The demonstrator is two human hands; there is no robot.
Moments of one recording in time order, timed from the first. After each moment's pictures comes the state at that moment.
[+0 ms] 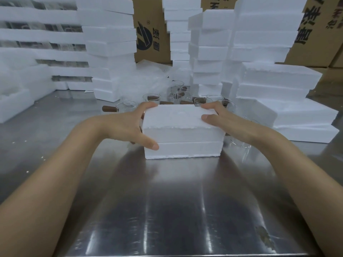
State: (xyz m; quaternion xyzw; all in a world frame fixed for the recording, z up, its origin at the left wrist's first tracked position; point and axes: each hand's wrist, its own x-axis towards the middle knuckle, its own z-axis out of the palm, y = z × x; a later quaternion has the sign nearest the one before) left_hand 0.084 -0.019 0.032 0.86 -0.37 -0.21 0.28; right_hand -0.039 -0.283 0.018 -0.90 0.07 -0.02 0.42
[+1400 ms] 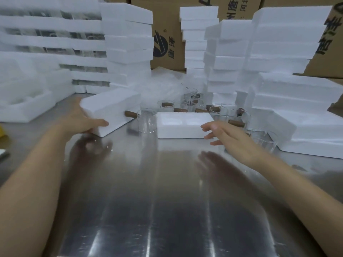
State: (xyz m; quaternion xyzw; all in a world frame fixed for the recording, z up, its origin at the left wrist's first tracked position) left_hand 0.176 0.091 0.002 0.88 -0.04 0.07 0.47; right_hand -0.032 -0.255 -0.008 -0.87 -0.03 -0.16 0.47
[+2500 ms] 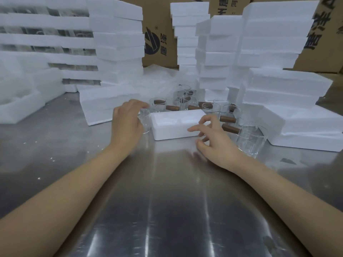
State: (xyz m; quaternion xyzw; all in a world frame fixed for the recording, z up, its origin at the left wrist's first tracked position) left_hand 0.107 -0.033 -0.022 0.81 -0.31 0.36 0.35; right_hand -0.026 -0.244 -0.026 -0.94 -0.04 -0.20 0.27
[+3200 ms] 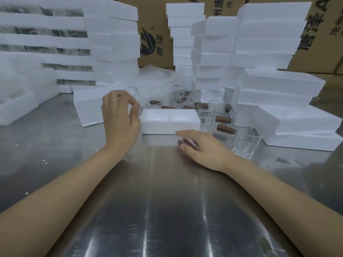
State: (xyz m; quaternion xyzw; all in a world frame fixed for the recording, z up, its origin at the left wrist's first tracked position) left_hand 0.100 -0.038 -0.013 0.77 -0.26 0.43 0.38; right_hand -0.020 -0.242 -0.031 -0.96 -0.07 -0.13 0.23
